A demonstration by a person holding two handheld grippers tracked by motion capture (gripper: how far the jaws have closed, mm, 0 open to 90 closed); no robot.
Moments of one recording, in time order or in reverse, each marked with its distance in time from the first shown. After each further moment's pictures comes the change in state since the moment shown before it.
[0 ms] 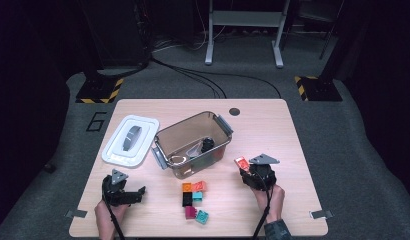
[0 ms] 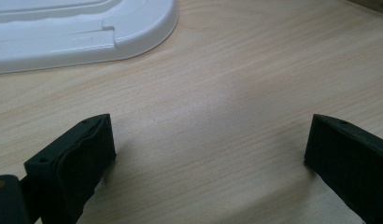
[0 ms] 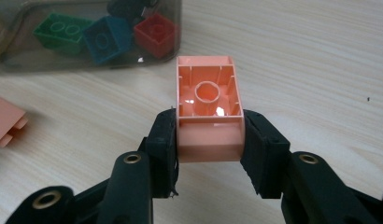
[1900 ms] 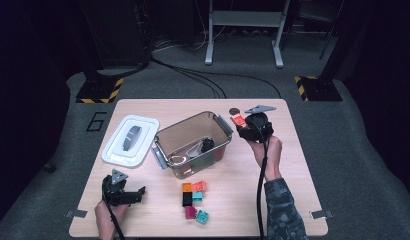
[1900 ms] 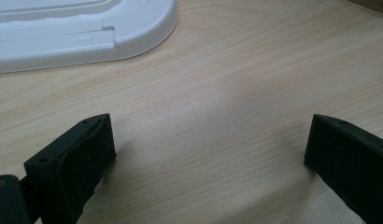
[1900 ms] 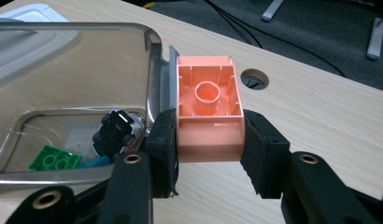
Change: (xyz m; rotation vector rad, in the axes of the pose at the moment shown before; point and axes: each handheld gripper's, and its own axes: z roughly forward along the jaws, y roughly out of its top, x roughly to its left) left arm 0.000 0.000 0.000 0.000 -0.001 -0.001; right arm -0.023 0.140 0.000 -0.050 -0.015 -0.035
